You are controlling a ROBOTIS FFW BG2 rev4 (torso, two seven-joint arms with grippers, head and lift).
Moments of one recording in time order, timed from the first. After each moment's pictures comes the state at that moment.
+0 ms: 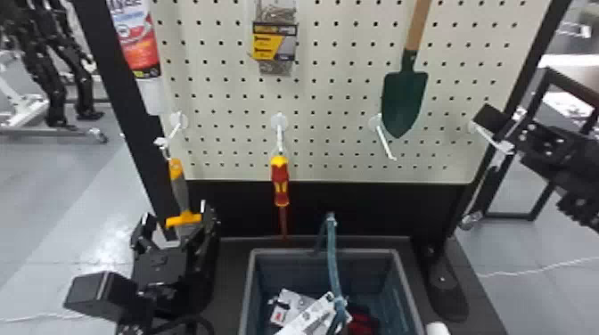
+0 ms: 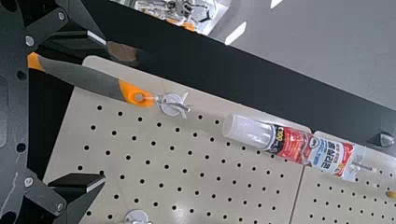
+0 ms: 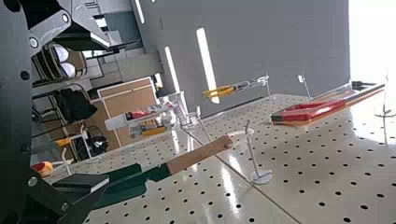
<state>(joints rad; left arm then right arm) 0.23 0.00 -0.13 -1.75 0.22 -0.45 0.12 -0.23 -0.25 -0.36 -1.91 -0.84 0.86 1.20</state>
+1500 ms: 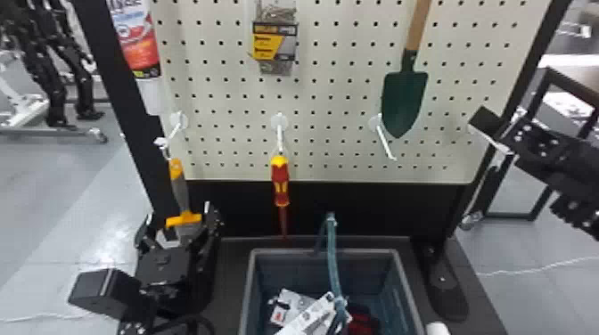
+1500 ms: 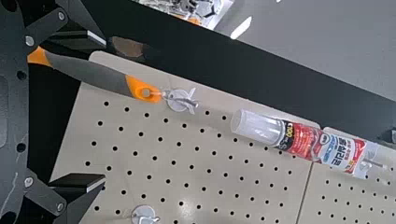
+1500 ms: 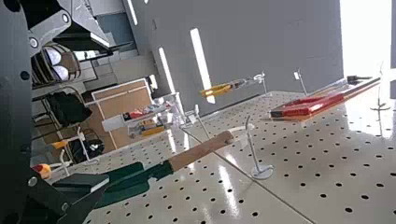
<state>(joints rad) 0.22 0.03 -0.14 -1.74 0.23 -0.43 0.12 -0.23 -0.22 -0.36 -1.89 -0.84 0.87 1.19</state>
